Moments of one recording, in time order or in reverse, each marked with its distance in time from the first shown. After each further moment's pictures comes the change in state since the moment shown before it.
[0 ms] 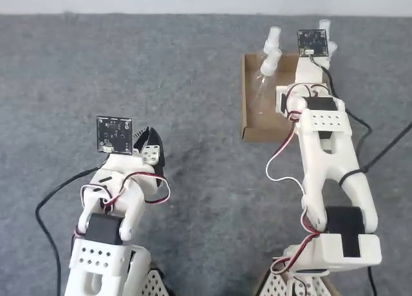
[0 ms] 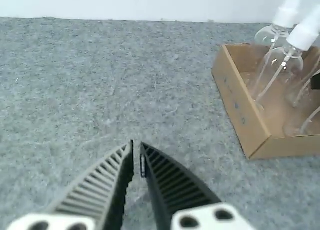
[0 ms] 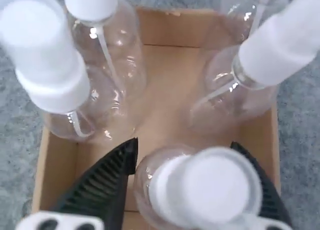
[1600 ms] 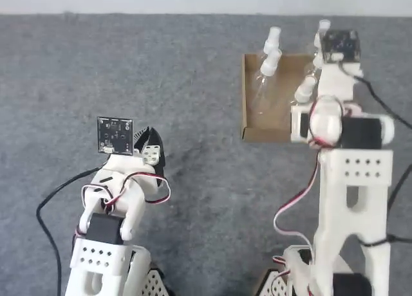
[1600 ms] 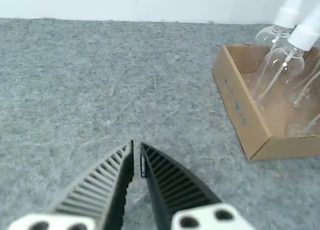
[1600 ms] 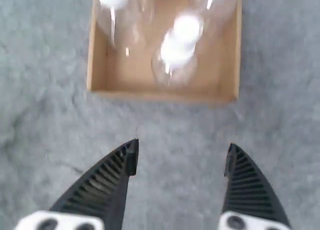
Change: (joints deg) left arm -0.1 0.0 1.1 -1.4 0.0; right arm 0.3 -31.5 -5.9 47.6 0.0
